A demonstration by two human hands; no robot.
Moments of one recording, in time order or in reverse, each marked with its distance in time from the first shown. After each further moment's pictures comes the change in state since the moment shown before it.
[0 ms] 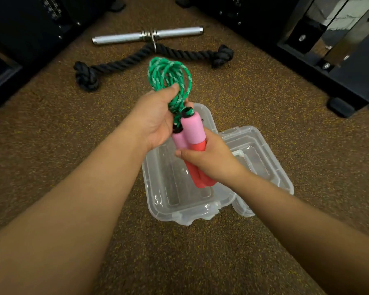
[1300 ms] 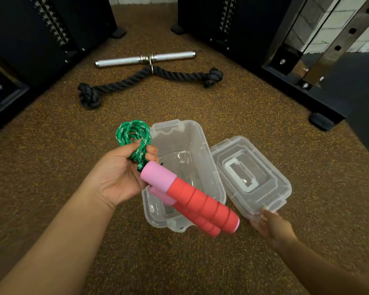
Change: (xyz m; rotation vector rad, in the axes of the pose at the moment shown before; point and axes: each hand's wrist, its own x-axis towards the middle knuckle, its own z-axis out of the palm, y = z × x) left_hand -0.081 0.005 -0.042 -0.275 0.001 -0.276; right_hand -0.113 0.170 -0.111 0.657 0.630 0.742
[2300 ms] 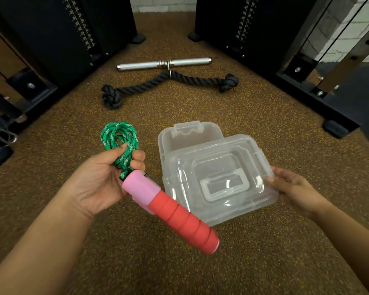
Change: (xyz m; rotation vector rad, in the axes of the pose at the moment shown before) left_hand -0.060 0.039 -0.047 0.150 -0.120 0.096; right_hand -0.047 -0.090 0.045 -0.453 -0.542 -0.358
